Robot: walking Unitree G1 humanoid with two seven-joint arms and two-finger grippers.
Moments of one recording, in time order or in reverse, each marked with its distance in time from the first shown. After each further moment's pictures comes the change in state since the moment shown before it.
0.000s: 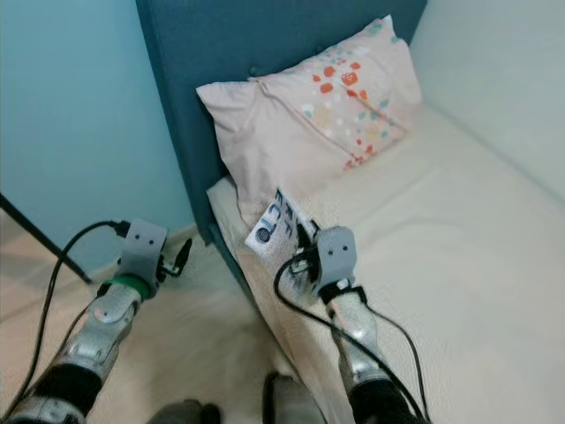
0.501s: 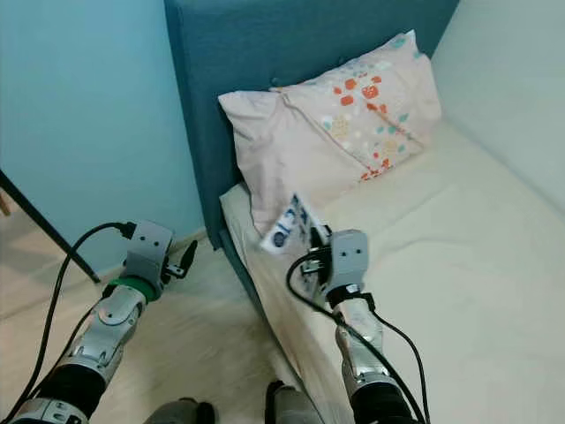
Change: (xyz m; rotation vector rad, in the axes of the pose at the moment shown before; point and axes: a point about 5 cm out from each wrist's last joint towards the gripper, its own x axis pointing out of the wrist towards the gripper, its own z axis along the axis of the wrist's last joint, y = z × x) left arm -0.005 0.003 -0.007 0.004 0.021 0.007; right arm -0.006 -0.016 -0.010 0.149 0.048 -0.188
